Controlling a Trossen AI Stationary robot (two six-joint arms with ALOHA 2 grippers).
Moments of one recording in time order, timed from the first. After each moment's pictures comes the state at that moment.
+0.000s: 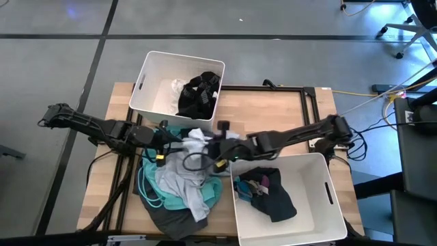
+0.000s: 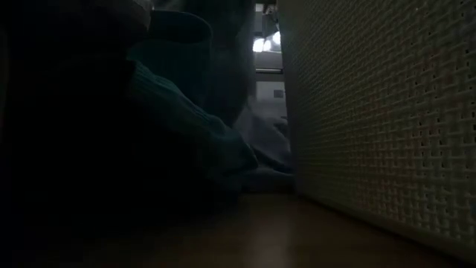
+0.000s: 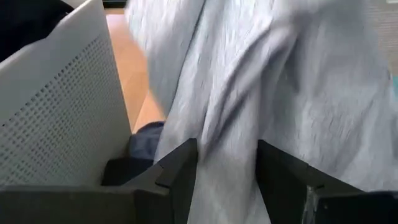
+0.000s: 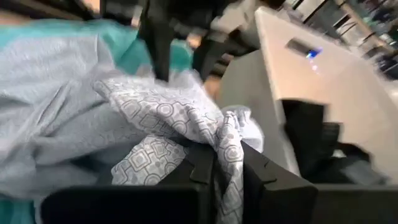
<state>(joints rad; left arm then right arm) -0.22 0.76 0.53 -0.29 -0.29 -0.12 0.25 1.81 1.65 -0.38 0.51 -0.21</state>
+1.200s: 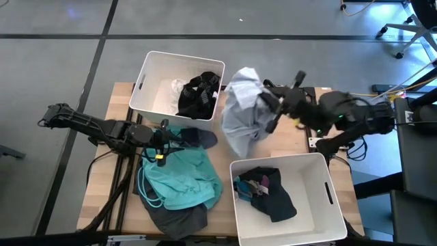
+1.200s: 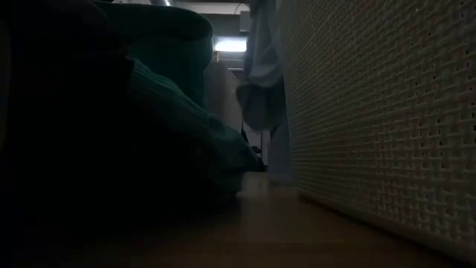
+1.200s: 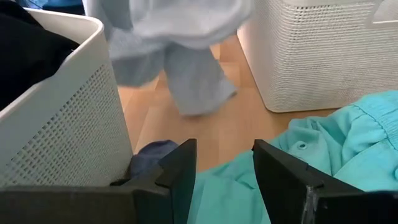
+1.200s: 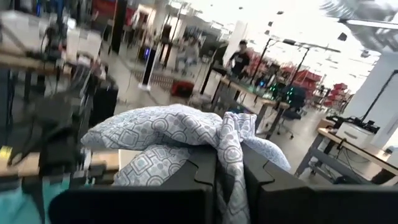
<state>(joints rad) -0.22 0.76 0.53 -0.22 -0.29 -0.07 0.27 1.28 1.65 -0.29 0.77 -0.35</state>
